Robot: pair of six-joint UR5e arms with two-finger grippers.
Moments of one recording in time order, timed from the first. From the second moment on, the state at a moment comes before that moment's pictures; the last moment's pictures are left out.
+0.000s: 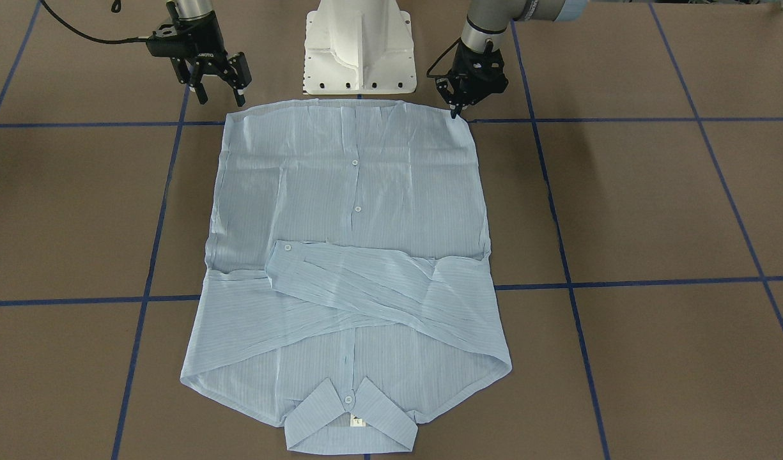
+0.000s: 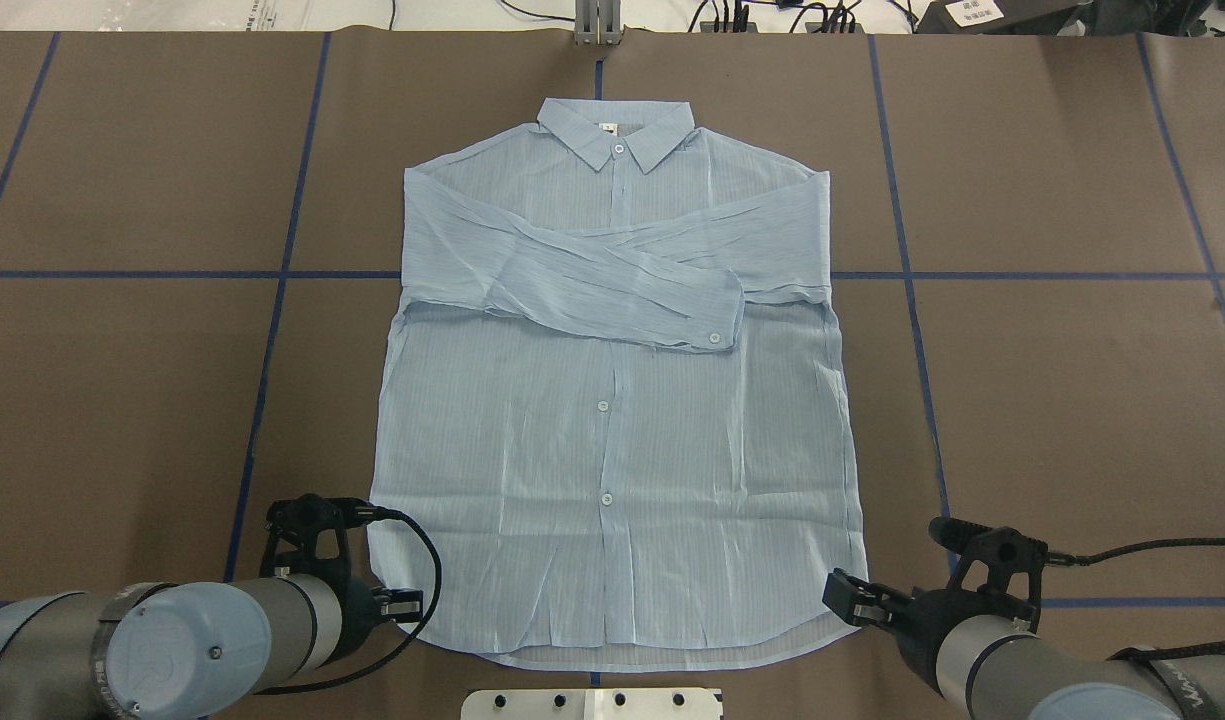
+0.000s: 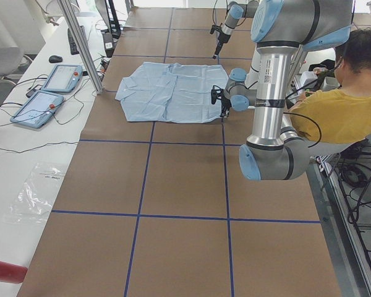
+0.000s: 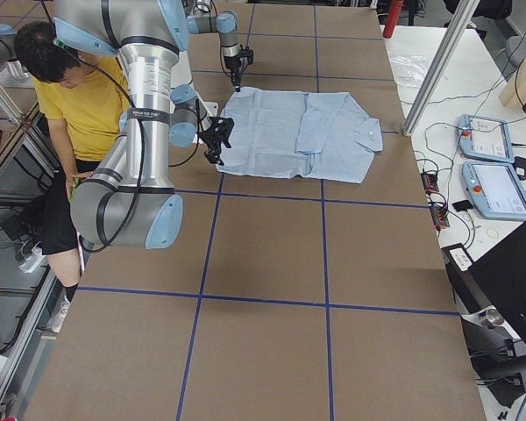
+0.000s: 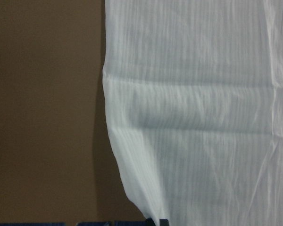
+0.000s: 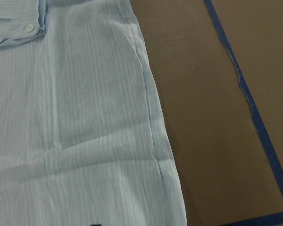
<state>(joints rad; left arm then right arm) -0.13 -1.71 -2.08 -1.85 -1.52 -1.51 -0.03 -1.71 2.27 -1.31 1.19 1.83</state>
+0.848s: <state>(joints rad) -0.12 -1.70 -2.08 -1.85 -1.48 -1.52 -0.06 -1.69 2.17 -1.27 1.16 1.84</state>
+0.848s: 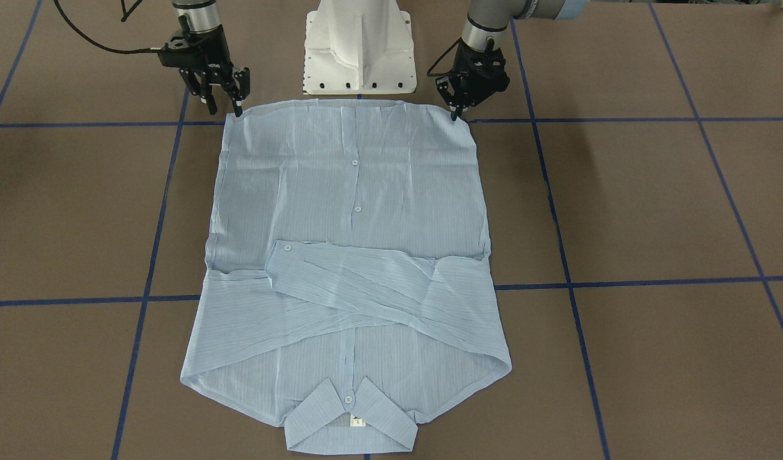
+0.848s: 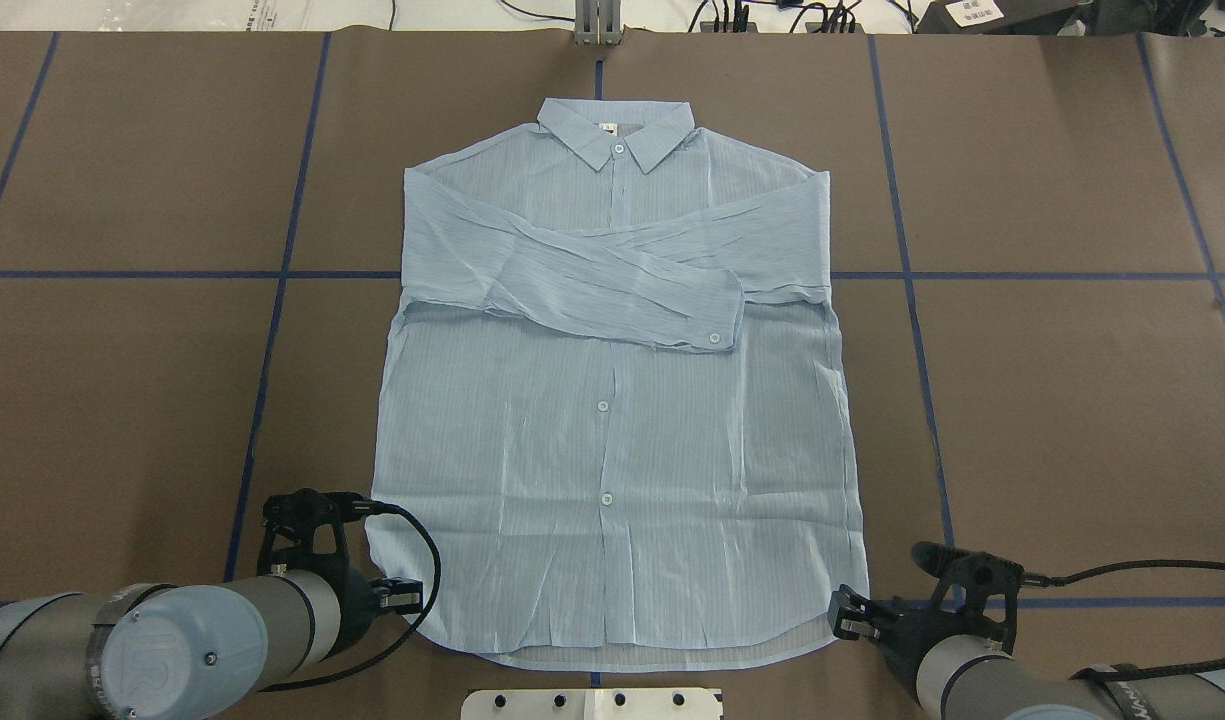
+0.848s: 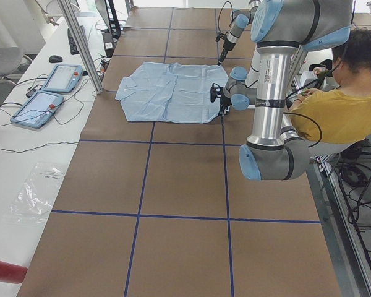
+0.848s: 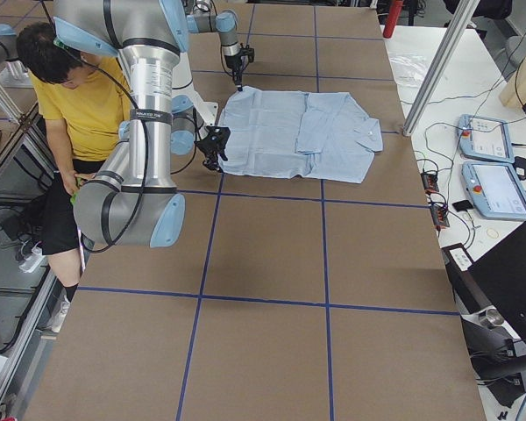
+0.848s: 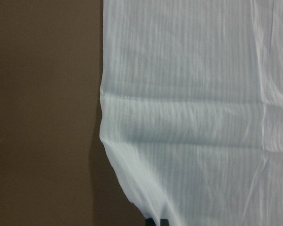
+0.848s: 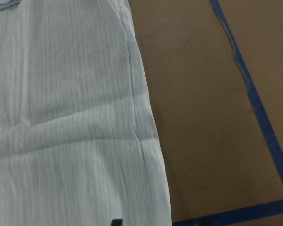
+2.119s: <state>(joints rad) -0.13 -1.71 -2.08 -1.85 -1.48 -1.51 -0.09 -1.69 2.12 -1.20 1.11 1.84</state>
